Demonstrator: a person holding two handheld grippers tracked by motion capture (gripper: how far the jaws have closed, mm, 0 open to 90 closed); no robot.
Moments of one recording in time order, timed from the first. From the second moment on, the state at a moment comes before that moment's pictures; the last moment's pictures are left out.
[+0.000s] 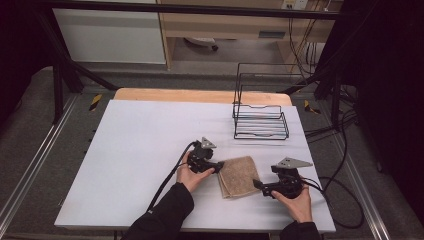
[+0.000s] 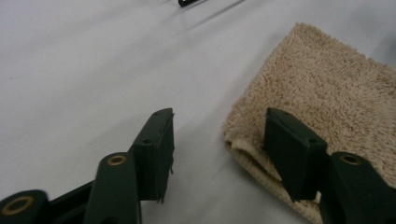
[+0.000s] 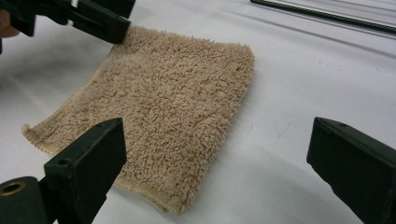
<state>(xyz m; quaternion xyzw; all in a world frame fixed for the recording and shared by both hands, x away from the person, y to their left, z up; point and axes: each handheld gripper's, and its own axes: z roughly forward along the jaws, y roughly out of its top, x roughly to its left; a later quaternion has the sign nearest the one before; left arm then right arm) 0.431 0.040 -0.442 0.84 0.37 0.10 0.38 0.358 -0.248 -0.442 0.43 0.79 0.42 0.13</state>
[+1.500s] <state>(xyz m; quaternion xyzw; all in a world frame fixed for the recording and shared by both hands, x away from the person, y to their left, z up) 0.428 0.023 -0.451 0.84 0.37 0.09 0.38 0.379 -0.239 -0.437 0.44 0.78 0.41 0.14</state>
